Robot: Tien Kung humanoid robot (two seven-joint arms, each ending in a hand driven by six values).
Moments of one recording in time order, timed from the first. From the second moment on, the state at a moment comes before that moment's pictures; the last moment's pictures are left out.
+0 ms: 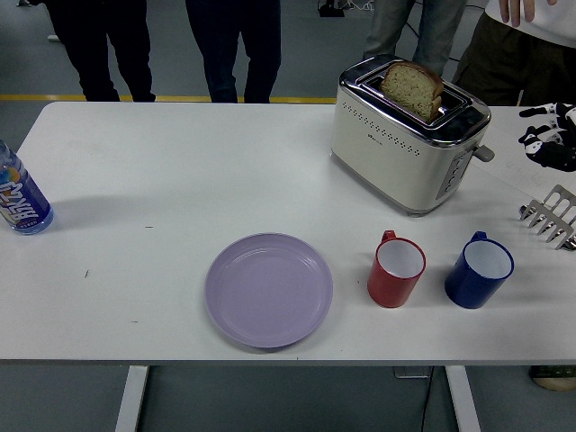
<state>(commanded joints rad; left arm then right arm) -0.06 0.09 -0.85 -0.18 0.42 0.09 0.38 0.50 -0.61 1.07 1.35 -1.27 -0.26 -0.28</state>
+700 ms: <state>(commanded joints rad) -0.05 0.09 -0.84 -0.18 0.43 0.09 0.38 0.52 -0.59 1.01 1.31 -1.42 -0.24 -0.28</state>
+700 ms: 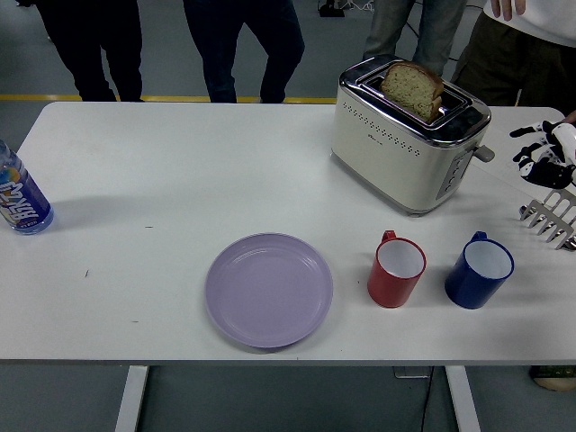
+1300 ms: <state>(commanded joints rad) -0.04 0.09 -0.83 -0.18 0.42 0.09 0.38 0.55 -0.56 0.95 1.27 -1.55 -0.22 -0.30</state>
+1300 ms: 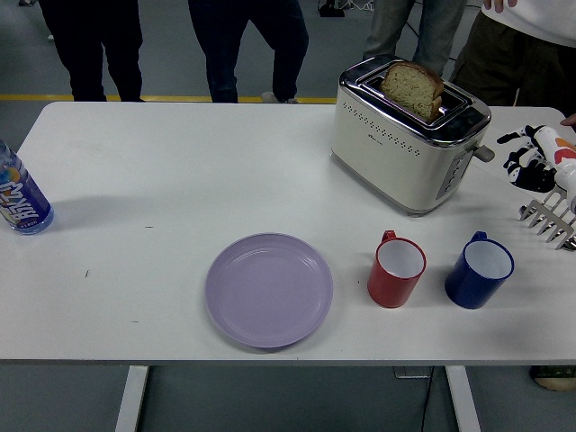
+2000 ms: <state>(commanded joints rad) -0.05 0.09 -0.82 -0.18 0.41 0.09 0.38 0.57 -0.54 0.92 1.25 -1.60 -0.21 -0.30</state>
